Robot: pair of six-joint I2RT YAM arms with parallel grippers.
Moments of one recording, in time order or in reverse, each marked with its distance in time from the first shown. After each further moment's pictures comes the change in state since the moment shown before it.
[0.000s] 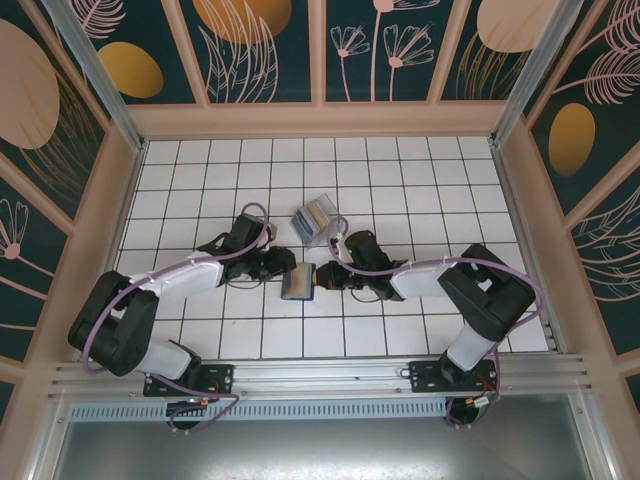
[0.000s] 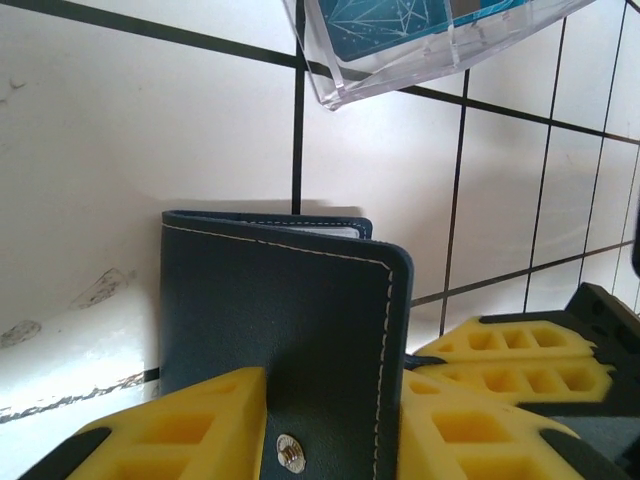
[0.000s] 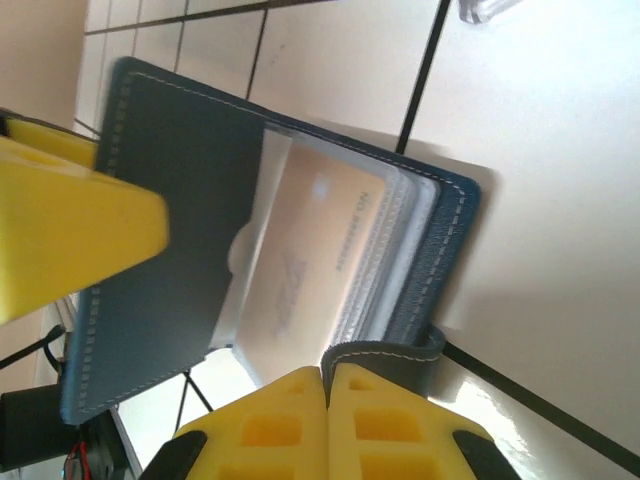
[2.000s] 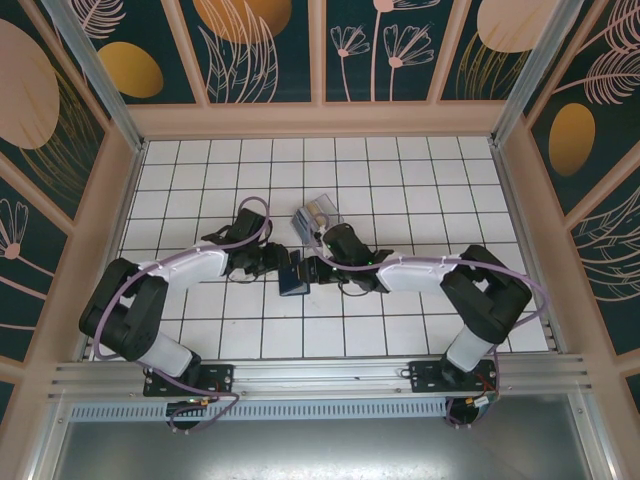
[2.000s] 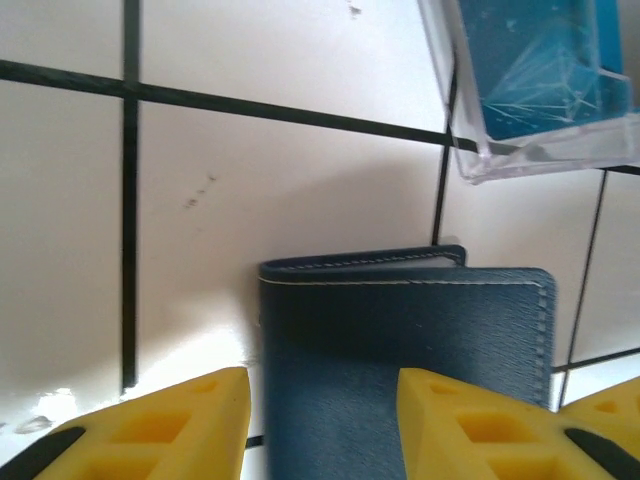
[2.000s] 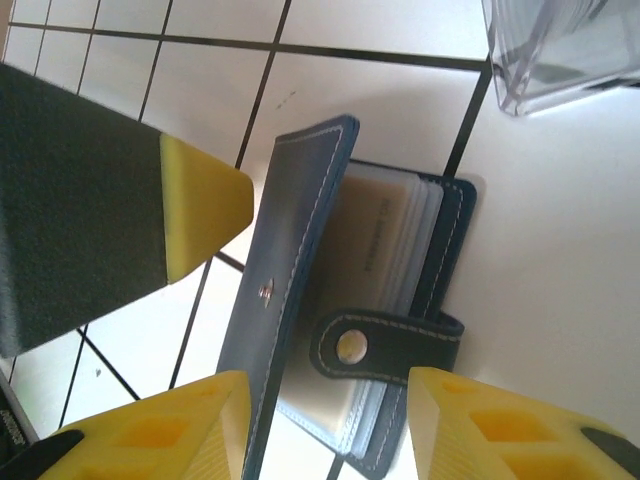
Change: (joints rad) left arm 0.032 0.075 0.075 -0.125 -0.159 0.082; right arm 0.097 0.020 0.214 -0.288 0.221 -0.081
